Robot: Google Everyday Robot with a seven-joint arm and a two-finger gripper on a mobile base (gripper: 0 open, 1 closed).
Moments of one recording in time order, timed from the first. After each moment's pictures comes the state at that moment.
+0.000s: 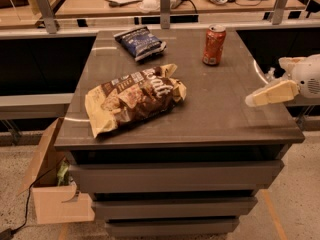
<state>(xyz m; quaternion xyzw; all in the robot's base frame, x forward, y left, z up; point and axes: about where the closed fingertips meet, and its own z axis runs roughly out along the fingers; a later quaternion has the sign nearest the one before) 0.585 -0.272 0.899 -0.37 0.80 0.13 0.46</state>
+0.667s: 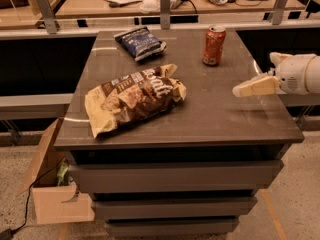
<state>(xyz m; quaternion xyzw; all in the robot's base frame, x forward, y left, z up) 0.638 -0.265 0.887 -0.34 0.77 0.13 0.52</state>
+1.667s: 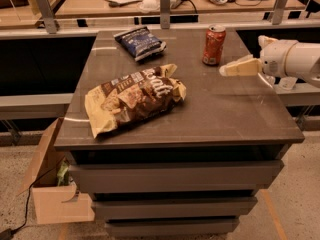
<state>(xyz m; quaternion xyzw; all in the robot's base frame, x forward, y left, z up) 0.701 -0.245 0.908 -0.32 0.74 0.13 0.57</state>
